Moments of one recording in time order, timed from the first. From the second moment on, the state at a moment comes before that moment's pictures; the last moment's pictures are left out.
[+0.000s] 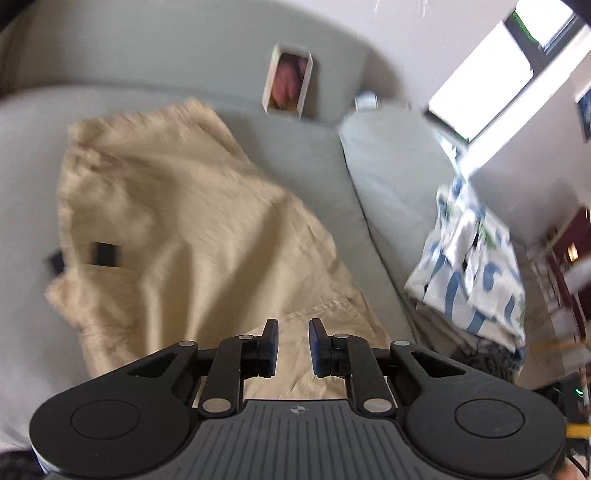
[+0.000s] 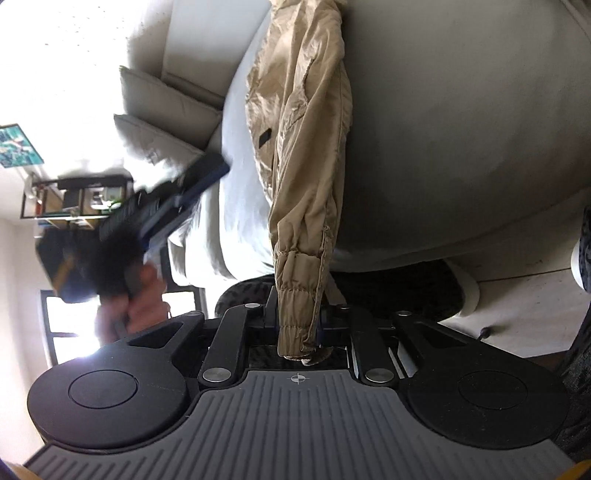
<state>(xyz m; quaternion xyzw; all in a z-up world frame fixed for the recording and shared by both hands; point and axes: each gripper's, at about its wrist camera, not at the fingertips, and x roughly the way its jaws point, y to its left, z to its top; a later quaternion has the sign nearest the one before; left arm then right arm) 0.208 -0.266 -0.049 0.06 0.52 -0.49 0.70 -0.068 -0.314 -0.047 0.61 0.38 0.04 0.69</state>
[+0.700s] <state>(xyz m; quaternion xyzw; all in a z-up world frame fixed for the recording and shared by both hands) 0.231 -0.221 -0.071 0.13 0.56 -0.47 0.67 -0.030 -0.313 -0.028 0.64 0.37 0.06 0.67</state>
